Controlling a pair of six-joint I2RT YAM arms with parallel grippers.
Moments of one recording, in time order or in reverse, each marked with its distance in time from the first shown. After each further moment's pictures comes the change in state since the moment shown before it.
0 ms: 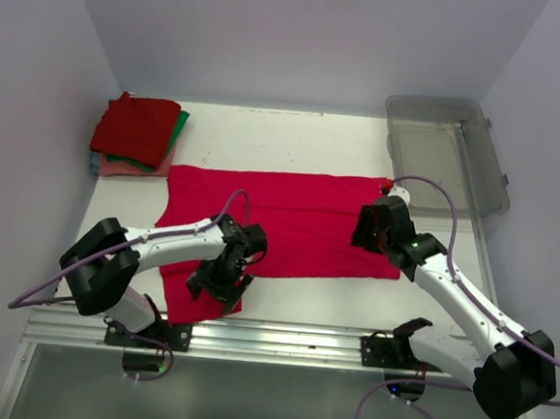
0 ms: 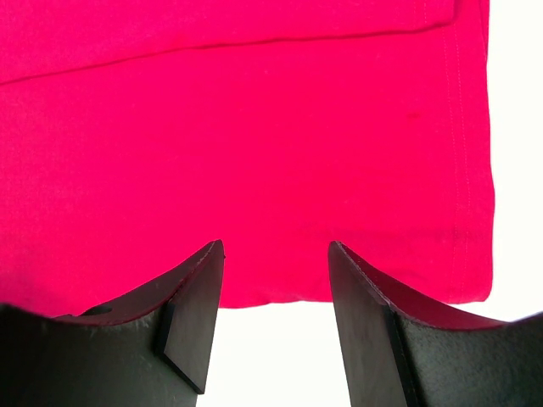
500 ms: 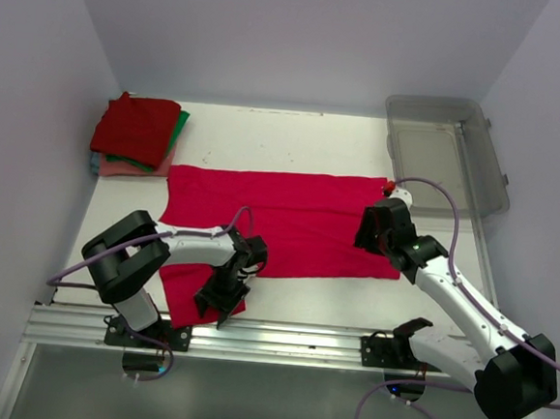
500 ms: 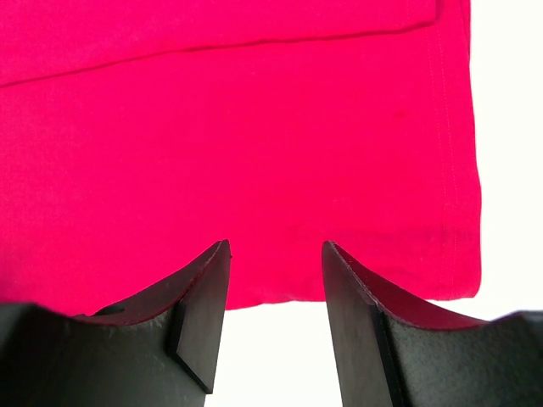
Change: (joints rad) left arm -0.016 0.132 -0.110 0.168 0.114 0.036; right arm 0.000 -0.020 -0.013 -0.002 0.026 0.003
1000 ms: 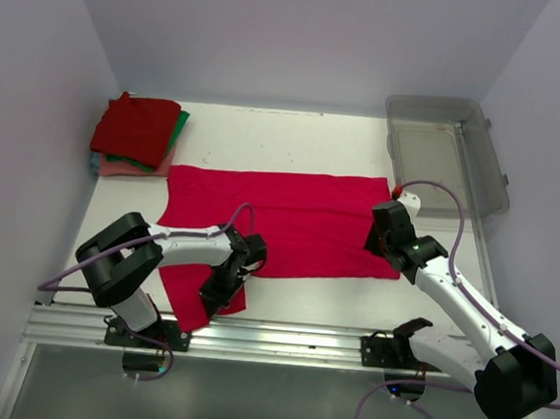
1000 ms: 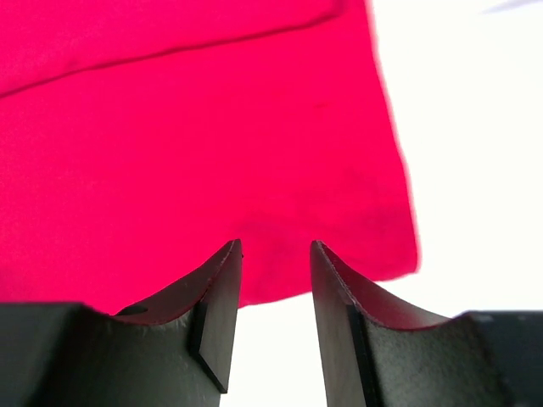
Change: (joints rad) left arm 0.004 -0.026 0.002 -0.011 -0.030 0.015; right arm 0.000 0.000 -0.005 -0.062 0.135 0.038
